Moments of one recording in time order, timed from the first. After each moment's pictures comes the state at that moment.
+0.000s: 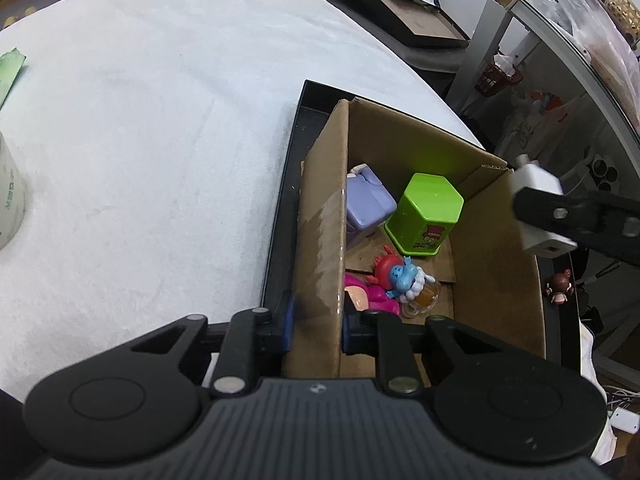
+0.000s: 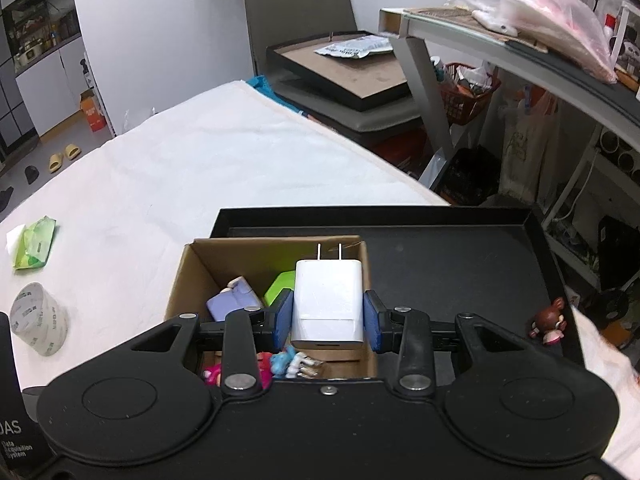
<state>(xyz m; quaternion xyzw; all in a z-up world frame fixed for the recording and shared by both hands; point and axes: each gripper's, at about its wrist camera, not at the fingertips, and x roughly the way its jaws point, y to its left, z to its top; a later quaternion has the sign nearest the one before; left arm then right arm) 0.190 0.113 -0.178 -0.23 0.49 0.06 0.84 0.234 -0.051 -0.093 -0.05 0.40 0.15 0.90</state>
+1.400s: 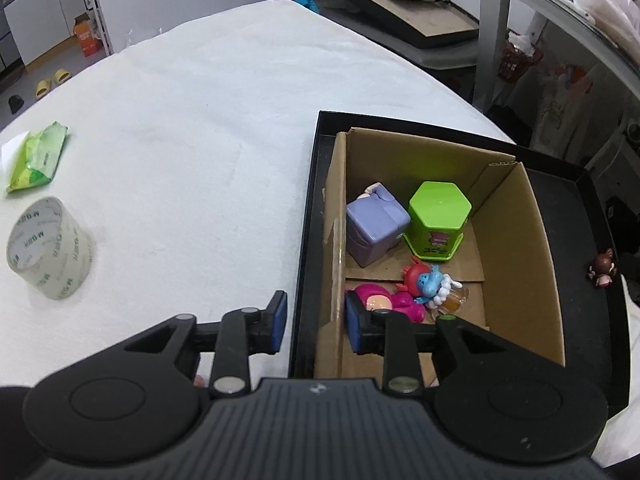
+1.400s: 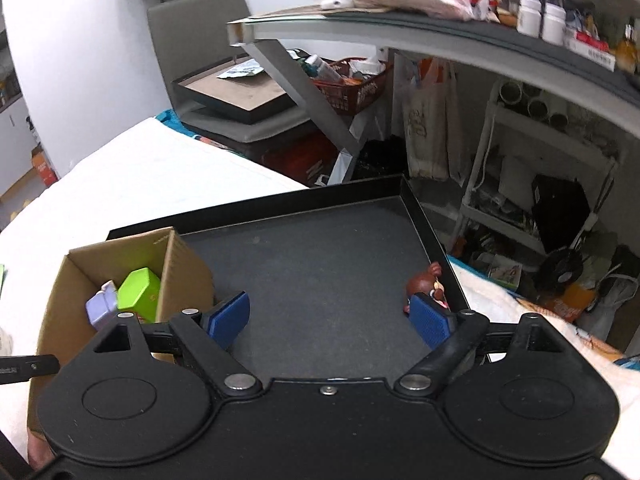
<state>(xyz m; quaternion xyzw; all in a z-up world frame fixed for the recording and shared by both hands) 0.194 0.084 -0.142 -0.11 0.50 0.13 0.85 0.238 -0.195 -0.123 0.02 0.38 0.07 0.92</state>
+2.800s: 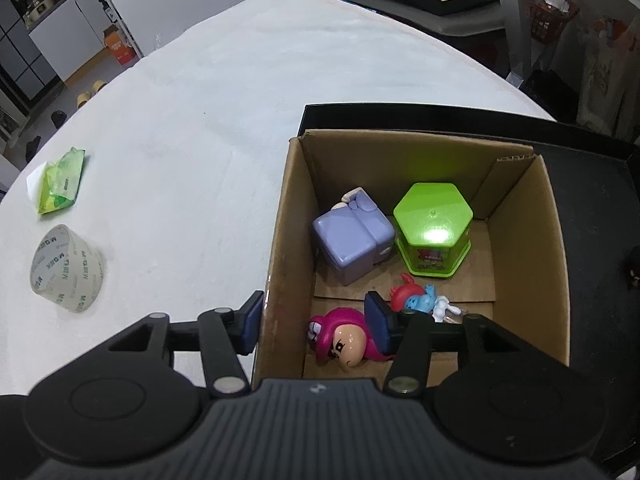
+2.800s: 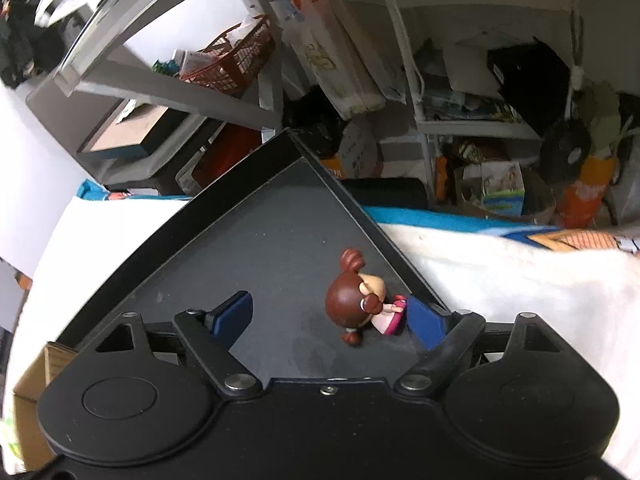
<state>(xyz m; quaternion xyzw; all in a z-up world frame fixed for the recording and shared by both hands) 0.251 0.027 -0.155 -0.03 0.54 0.21 0.82 0.318 -0.267 -0.210 0.21 0.42 0.00 0.88</state>
